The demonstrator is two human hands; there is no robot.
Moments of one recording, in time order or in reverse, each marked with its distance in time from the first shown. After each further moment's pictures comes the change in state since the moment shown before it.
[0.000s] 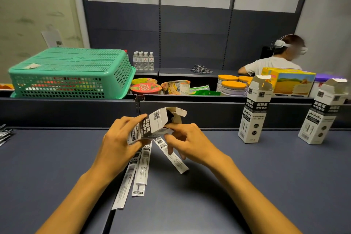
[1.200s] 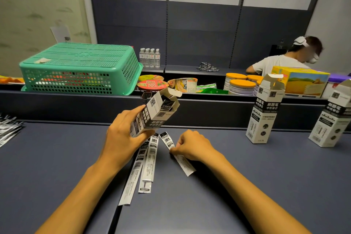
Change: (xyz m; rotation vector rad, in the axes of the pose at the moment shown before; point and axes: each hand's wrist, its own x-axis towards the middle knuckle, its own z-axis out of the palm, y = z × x) left_hand 0.005 -0.010 0.001 -0.066 0.087 -0.089; right_hand 0.024 0.031 0.028 -0.353 -0.161 0.583
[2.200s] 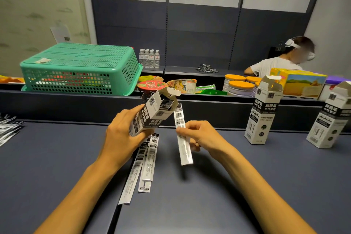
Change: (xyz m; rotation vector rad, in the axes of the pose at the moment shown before) left_hand 0.002 0.005 -0.004 -0.012 0.016 0.006; right_hand -0.023 0.006 -0.035 0.790 -0.009 -0.096
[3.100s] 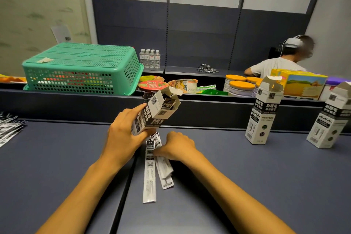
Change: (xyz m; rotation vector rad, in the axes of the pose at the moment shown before) left_hand 0.000 -0.001 0.000 -0.016 0.013 0.004; right_hand 0.017 -0.010 0.071 -0.815 -0.030 0.166
